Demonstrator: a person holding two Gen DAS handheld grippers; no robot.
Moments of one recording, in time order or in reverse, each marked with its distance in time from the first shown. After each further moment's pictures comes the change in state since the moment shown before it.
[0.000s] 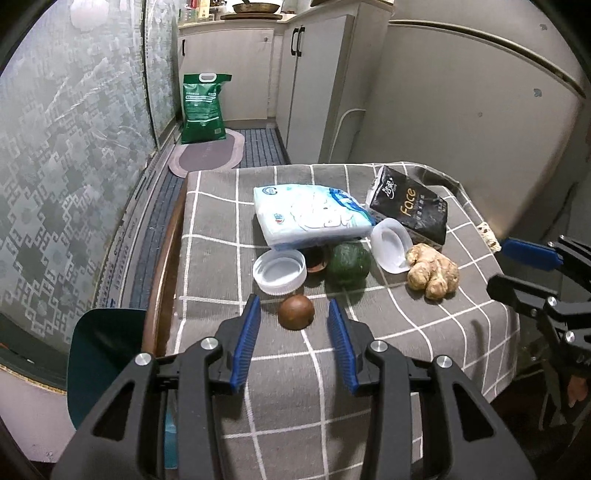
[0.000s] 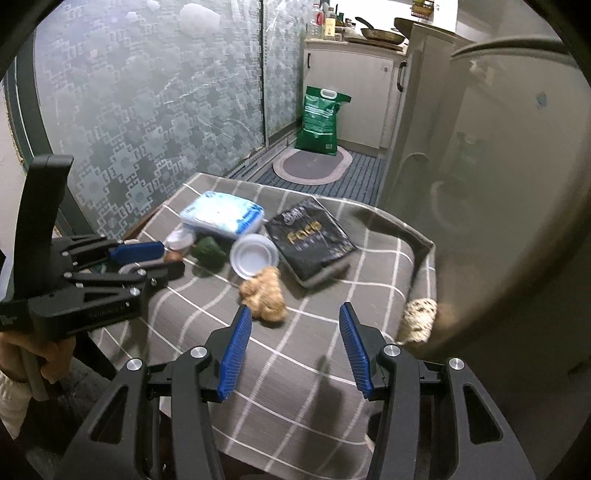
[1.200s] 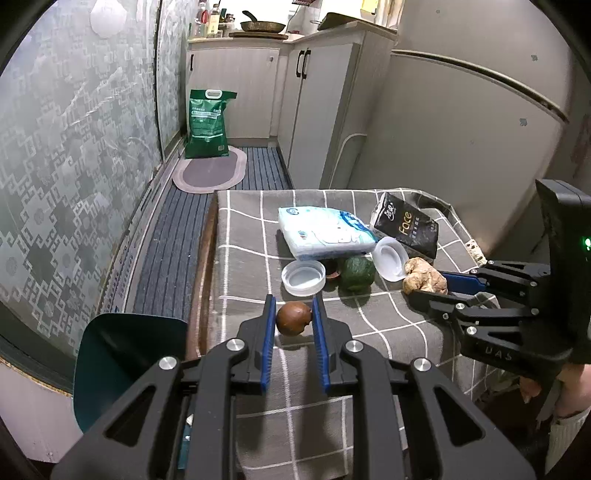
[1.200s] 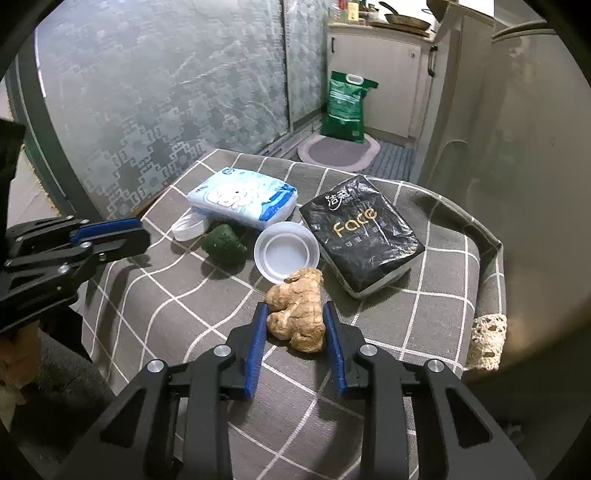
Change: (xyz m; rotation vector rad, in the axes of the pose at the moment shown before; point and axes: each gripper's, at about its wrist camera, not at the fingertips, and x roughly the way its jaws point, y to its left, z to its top) left arm -0.032 0.018 -0.003 -0.028 -0.083 -0.030; right arm 0.049 0.023 0.011 -0.004 0.043 0.107
